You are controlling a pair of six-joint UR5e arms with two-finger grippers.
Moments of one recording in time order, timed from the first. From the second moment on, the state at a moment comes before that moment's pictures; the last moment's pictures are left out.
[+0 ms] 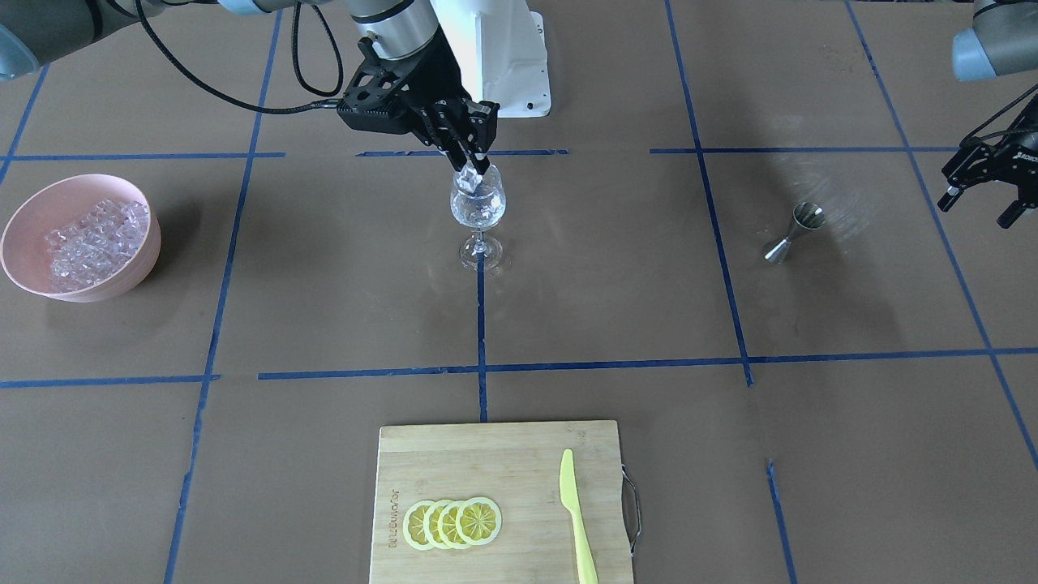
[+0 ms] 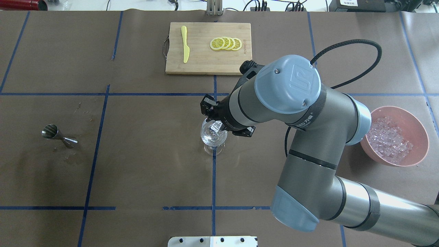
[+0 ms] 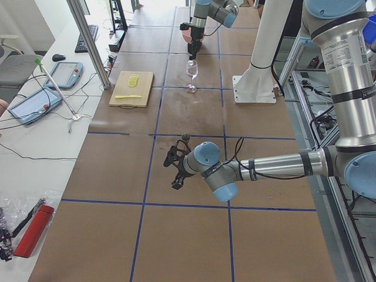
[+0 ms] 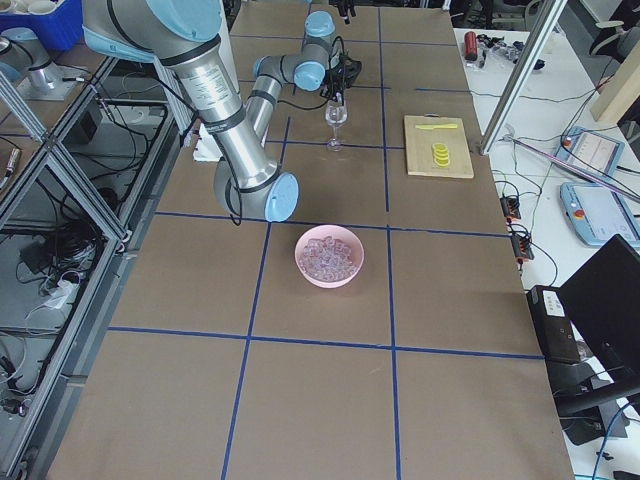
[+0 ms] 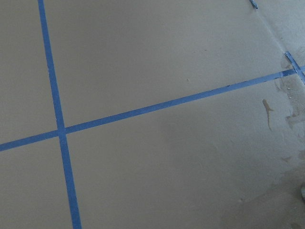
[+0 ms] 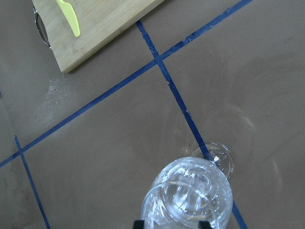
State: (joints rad) left arm -1.21 -1.28 -1.61 -2.73 -2.19 -0.56; right arm 0.51 -0.89 1.95 -1.53 1.84 1.81
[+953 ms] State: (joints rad) left arm -1.22 -1.28 -1.60 -2.71 -2.18 -0.51; right arm 0.84 -1.21 2.03 -1.52 2.07 1.51
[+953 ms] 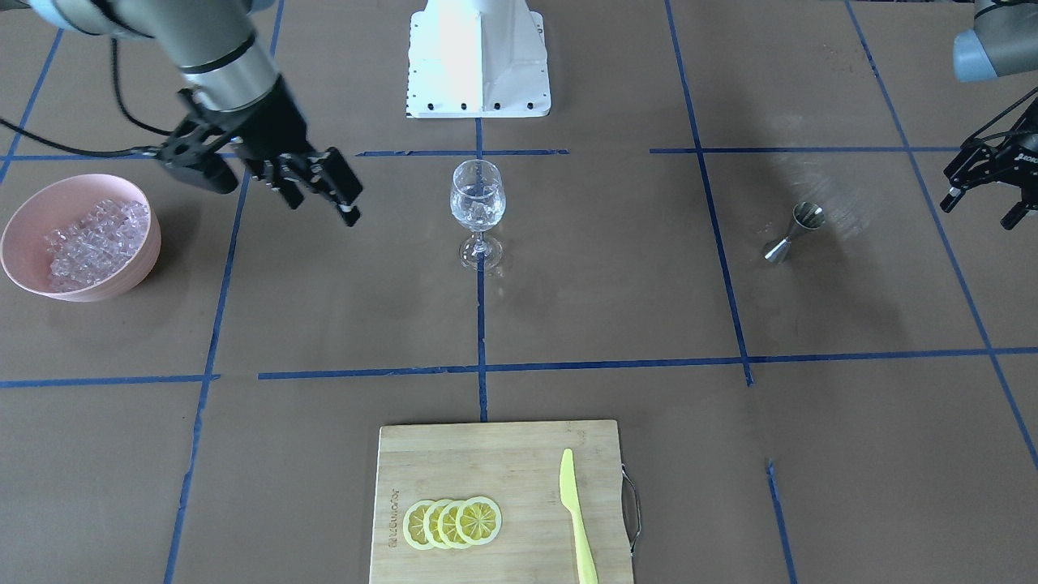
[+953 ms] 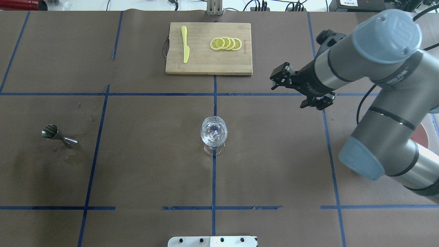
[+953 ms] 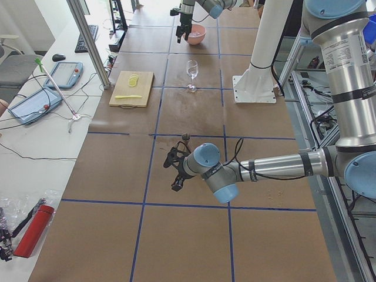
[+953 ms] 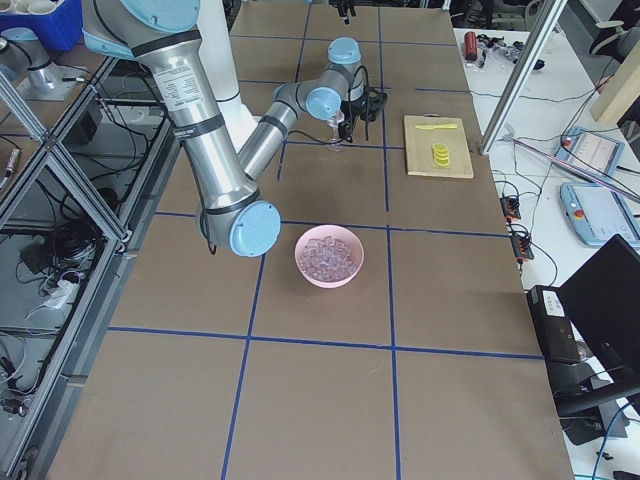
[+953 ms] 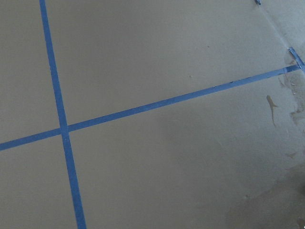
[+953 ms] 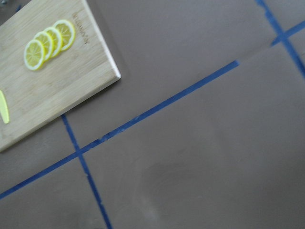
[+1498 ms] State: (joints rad) left arm -1.30 -1.38 -1.61 -2.38 -2.31 -0.36; right arm 1.30 -1.46 1.88 -1.53 2.33 0.70
